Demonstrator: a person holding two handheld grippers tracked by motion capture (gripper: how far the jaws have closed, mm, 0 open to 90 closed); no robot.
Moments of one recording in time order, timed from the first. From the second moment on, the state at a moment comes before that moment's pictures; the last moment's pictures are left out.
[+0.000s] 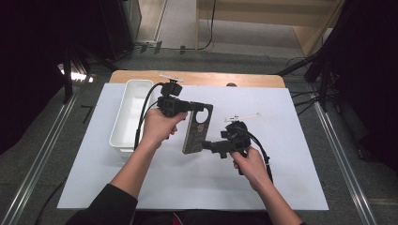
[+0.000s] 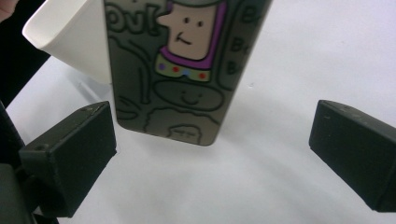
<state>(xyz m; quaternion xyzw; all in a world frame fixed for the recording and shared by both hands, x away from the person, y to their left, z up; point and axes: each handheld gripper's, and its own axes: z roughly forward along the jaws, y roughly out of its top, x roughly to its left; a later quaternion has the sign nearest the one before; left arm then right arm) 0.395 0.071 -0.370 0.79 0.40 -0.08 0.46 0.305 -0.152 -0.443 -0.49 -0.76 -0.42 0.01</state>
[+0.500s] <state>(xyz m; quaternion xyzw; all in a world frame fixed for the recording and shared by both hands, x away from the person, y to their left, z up) 0.383 0.083 -0.367 0.81 0.35 -0.08 0.47 0.304 -0.173 -0.439 -0.48 -0.76 -0.44 0.02</state>
